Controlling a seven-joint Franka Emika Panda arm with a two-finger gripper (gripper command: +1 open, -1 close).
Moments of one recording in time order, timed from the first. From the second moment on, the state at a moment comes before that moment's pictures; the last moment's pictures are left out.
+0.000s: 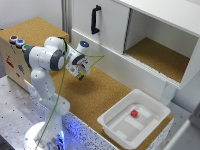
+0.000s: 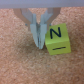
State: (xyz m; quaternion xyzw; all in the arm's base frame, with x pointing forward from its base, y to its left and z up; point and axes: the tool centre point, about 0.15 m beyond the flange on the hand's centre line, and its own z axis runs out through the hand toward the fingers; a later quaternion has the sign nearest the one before) arm 0.417 0.167 0.207 -0.99 0.00 -0.03 0.13
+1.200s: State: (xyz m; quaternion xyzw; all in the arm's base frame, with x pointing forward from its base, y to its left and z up) arm 0.413 0.075 0.202 -1.00 0.03 -0.01 0.09
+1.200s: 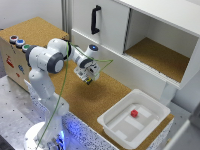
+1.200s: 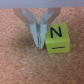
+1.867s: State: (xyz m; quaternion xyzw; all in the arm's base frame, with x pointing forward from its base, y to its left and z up) arm 0.411 0.031 0.202 -1.00 0.06 0.00 0.08
